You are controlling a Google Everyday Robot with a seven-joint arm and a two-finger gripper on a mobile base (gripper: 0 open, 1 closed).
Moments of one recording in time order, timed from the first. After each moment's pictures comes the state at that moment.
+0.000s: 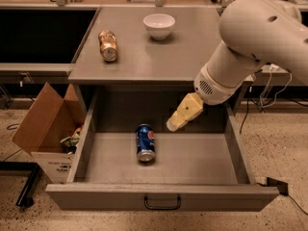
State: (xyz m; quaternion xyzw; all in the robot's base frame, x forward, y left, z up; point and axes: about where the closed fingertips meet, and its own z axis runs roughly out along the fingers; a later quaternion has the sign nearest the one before) arm 0.505 -0.125 0.827 -0.32 0.94 0.10 0.12
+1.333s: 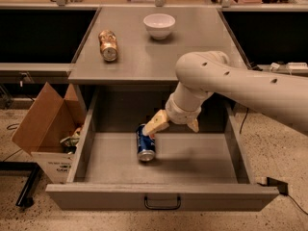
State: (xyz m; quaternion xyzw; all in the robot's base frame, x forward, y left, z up) arm 0.552 -0.072 0.693 -0.10 0.99 0.12 0.05
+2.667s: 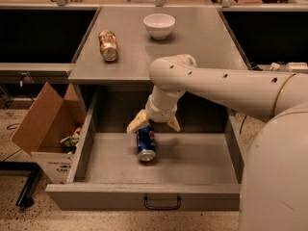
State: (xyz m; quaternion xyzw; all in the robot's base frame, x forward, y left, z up) arm 0.591 -0.018 0.651 -0.08 0.99 0.11 0.02
